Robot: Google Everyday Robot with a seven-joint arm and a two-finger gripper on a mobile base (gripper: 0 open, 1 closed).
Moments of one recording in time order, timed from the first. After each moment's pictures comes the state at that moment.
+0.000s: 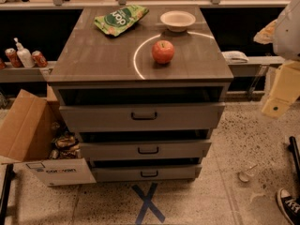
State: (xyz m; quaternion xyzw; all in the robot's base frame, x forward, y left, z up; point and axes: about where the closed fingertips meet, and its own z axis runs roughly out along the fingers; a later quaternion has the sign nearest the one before) arm 0.438 -0.216 0.977 -0.60 0.78 -0.04 0.16
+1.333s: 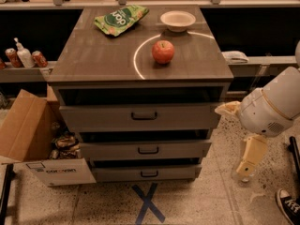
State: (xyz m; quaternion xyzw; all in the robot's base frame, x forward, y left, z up) arm 0.407 -0.185 0.810 -0.65 0.72 0.18 0.17
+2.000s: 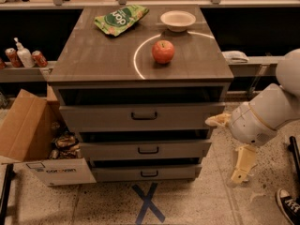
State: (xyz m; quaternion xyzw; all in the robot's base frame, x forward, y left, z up) arm 0.407 -0.182 0.760 -0.67 0.69 0.22 0.16
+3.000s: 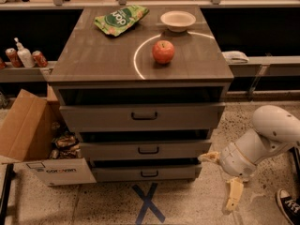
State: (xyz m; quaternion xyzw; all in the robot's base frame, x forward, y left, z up) arm 0.387 -0.191 0.604 -0.68 0.65 0.32 0.13
